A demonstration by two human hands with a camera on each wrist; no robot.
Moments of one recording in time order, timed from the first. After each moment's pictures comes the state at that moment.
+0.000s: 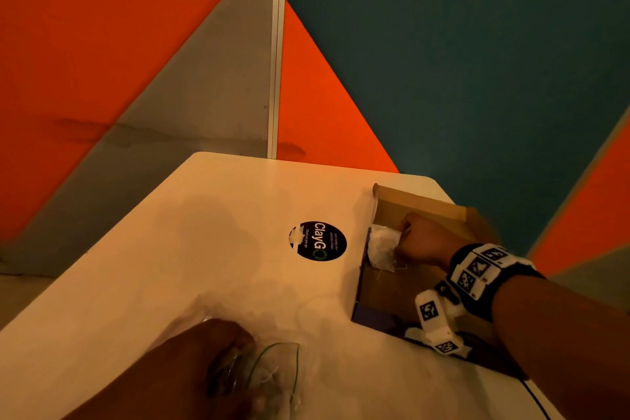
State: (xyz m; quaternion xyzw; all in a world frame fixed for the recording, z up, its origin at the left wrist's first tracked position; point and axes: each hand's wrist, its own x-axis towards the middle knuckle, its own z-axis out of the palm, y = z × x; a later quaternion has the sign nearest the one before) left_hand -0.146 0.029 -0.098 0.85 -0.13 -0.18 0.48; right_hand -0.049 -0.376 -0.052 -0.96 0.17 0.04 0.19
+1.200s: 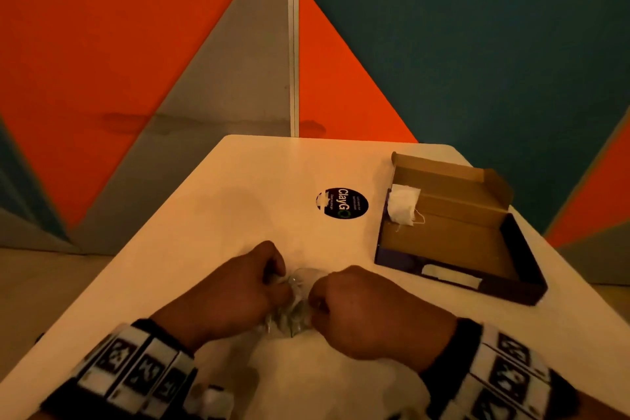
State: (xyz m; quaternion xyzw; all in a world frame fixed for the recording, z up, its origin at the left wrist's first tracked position) left_hand -0.185 0.018 -0.053 0.92 -0.19 -0.10 0.33; right_hand -0.236 -0.174 -0.041 -0.97 -0.19 0.09 0.07
